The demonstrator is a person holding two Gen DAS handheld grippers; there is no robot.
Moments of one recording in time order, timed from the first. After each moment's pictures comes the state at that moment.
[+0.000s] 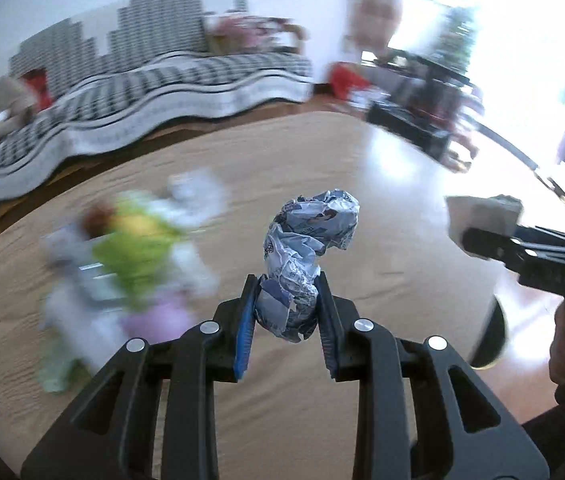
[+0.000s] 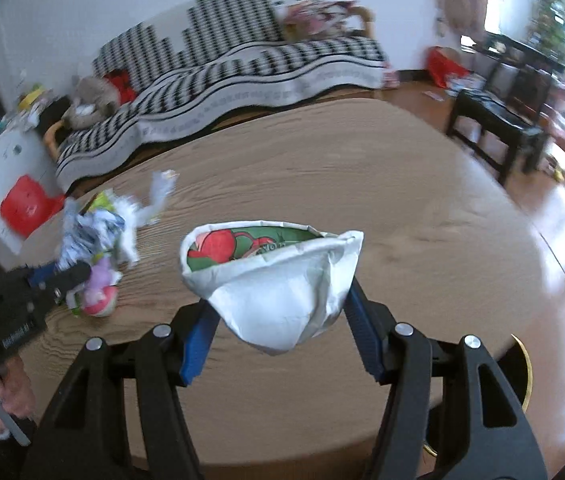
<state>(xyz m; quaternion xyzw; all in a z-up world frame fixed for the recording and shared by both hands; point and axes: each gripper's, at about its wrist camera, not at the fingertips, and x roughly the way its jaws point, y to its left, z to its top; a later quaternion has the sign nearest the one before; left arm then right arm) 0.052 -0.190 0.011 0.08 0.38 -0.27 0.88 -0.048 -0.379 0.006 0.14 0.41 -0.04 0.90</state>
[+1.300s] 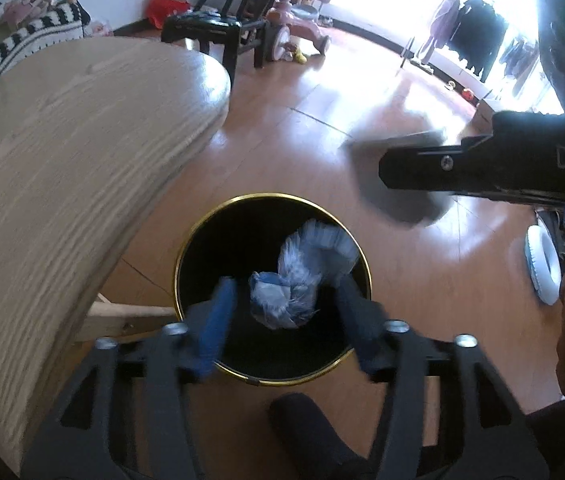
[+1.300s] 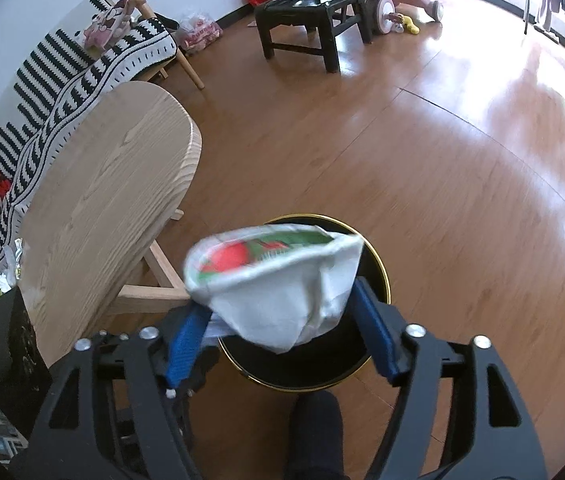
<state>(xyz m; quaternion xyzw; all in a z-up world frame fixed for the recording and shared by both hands) -0.066 -0.506 -0.117 0.16 0.46 -0.48 0.73 -0.228 -0.632 -0.085 0.32 0.47 -0.23 0.79</state>
